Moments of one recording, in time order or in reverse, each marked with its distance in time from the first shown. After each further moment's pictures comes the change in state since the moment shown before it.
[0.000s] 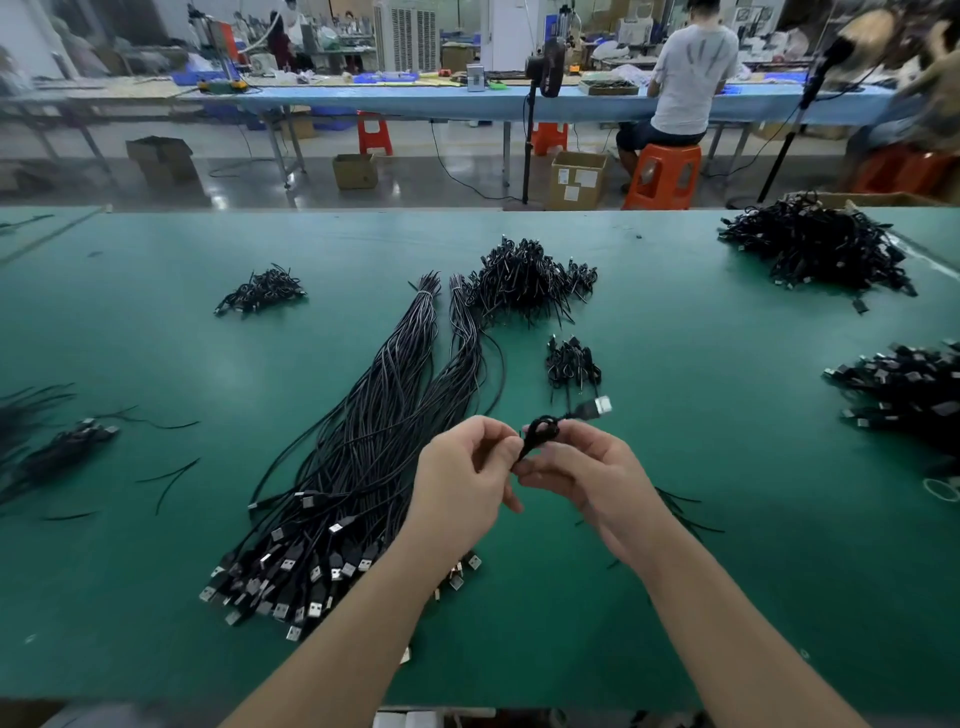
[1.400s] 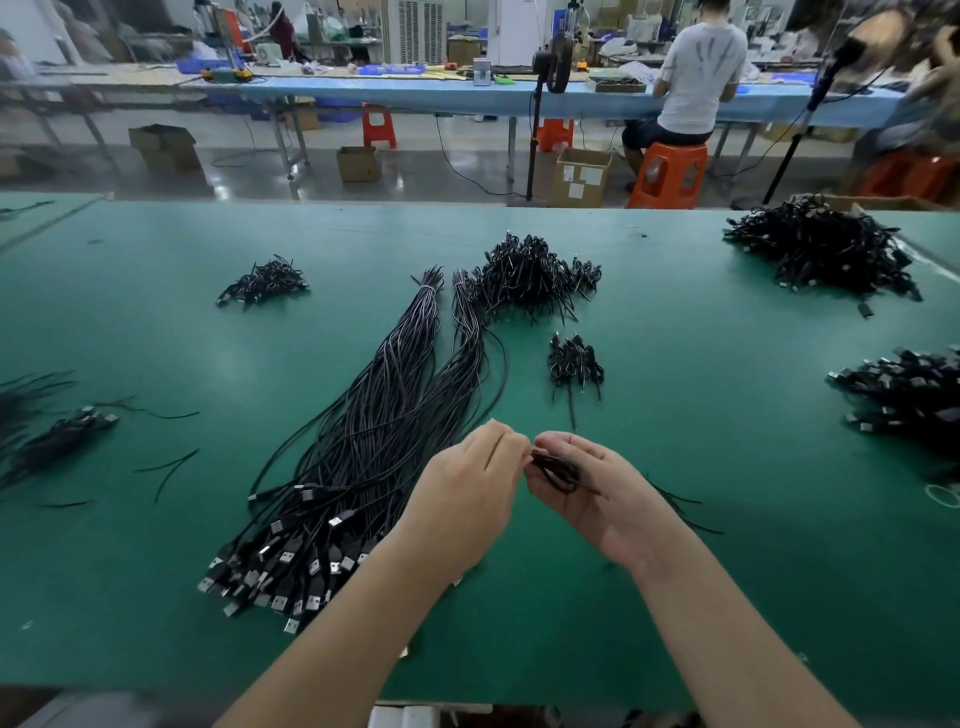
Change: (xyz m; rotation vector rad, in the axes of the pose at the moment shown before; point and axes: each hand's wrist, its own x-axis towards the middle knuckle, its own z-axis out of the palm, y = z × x) left_hand 0.001 -0.019 -0.001 0.737 0.110 0.826; right_hand 0.002 0.004 -0.004 0.254 -0.012 0.254
